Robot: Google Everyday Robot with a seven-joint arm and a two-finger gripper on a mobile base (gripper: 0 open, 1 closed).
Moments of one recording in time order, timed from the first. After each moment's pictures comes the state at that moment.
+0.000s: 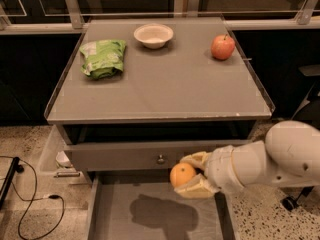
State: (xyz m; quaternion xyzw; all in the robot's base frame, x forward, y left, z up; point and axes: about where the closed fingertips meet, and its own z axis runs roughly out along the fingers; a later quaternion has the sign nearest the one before) arm 0.398 -0.080 0.728 -0.56 0.73 0.24 0.33
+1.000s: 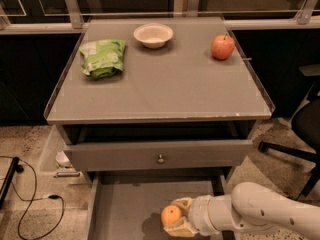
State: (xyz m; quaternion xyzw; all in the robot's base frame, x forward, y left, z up) arm 0.363 -0.059 0.538 -0.51 0.76 0.28 0.29
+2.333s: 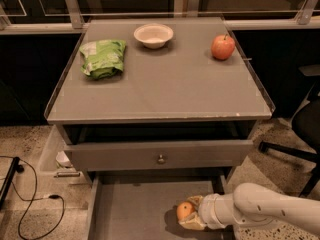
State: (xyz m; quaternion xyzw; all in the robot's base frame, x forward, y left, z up) arm 0.402 -0.113 0.457 -0.49 0.80 0.22 0.27
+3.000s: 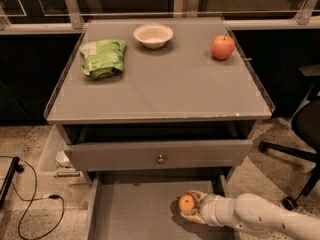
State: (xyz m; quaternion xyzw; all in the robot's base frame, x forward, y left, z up) arm 0.443 -0.129 0.419 -0.52 0.76 0.15 0.36
